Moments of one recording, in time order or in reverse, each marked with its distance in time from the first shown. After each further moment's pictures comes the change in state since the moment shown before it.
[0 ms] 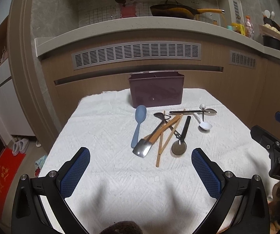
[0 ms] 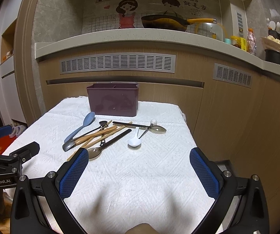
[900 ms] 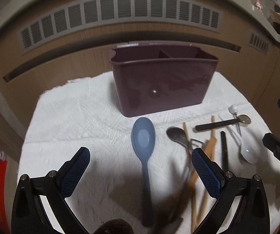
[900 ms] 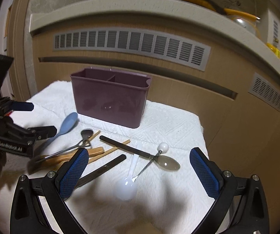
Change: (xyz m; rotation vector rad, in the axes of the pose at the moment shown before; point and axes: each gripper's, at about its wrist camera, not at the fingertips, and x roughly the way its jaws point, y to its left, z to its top) left arm 0.223 0.028 0.079 0.056 0.282 -0.183; right arm 0.163 0.010 0.060 -0.173 0.141 0.060
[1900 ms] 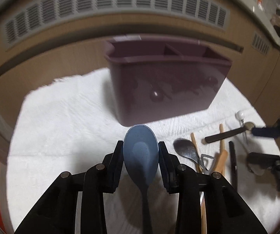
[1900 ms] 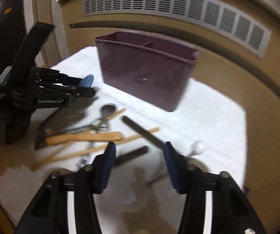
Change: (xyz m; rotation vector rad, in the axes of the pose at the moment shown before) left arm 0.020 0.019 0.017 -0.008 -0.002 -0.062; right arm 0.058 0.007 0.005 -0.131 0.226 0.334
